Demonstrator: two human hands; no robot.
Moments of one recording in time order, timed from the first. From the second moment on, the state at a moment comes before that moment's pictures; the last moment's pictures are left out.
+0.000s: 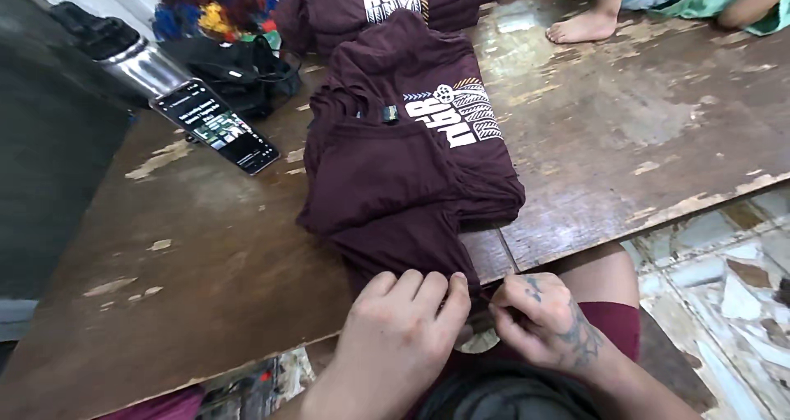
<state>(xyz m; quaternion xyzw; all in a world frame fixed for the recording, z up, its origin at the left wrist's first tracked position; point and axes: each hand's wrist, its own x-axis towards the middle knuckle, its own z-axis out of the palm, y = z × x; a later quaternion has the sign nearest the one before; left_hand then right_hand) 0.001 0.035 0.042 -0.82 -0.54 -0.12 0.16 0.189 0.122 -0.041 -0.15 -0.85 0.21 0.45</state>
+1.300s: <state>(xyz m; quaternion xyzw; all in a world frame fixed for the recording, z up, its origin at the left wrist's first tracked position) -0.067 0.021 0.017 -0.62 -0.69 -0.37 -0.12 0.154 0.176 -0.031 -0.06 -0.85 0.26 0.45</state>
